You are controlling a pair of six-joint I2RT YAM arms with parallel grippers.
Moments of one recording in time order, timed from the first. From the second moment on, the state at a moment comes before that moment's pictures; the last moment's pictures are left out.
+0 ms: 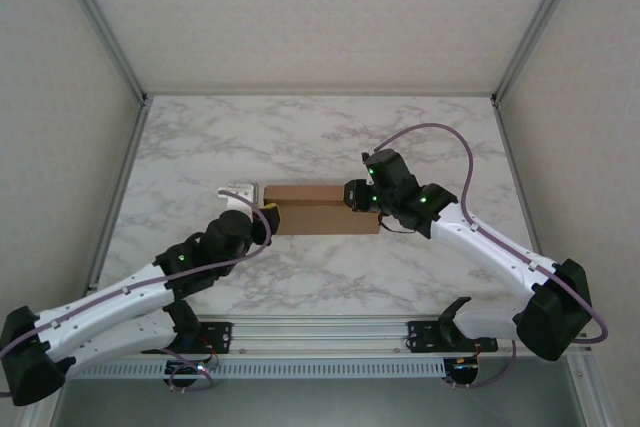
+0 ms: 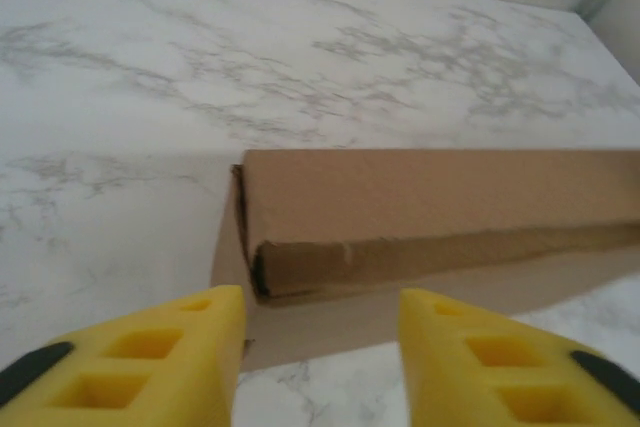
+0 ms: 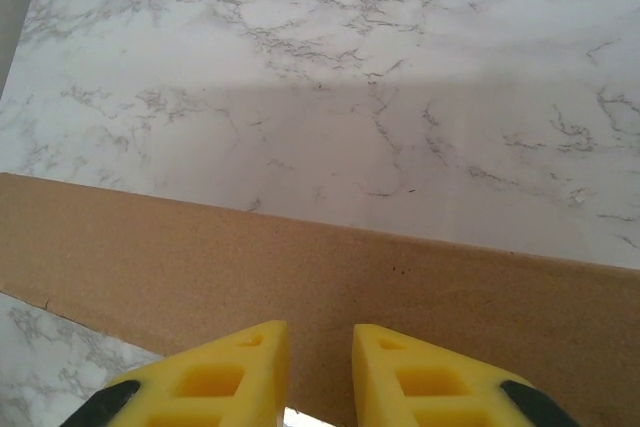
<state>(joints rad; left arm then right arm) -0.88 0.81 0.57 -0.23 -0.46 -0.55 0.73 1.25 1.00 -0.51 0.00 0.63</state>
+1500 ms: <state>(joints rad) -0.51 0.88 0.40 0.08 0.01 -0.84 0.73 1.23 1.02 -0.58 0.01 0.61</state>
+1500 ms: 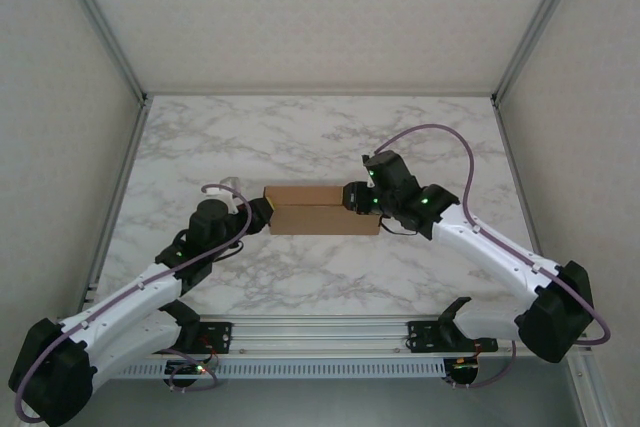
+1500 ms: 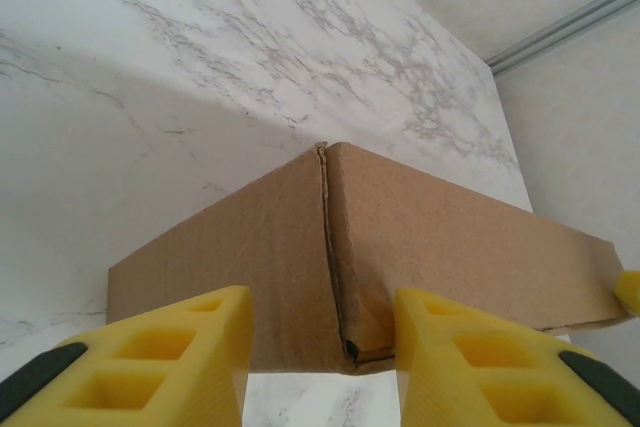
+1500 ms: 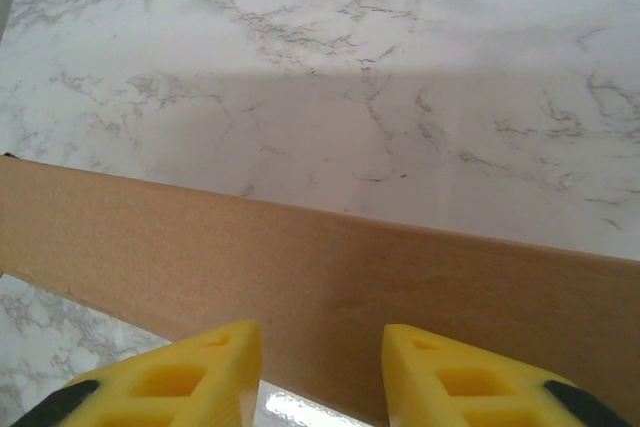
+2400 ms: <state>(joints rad) -0.51 0.89 0.45 -0.02 -0.02 -0.81 0.53 1.03 0.89 -0.73 -0.06 0.58</state>
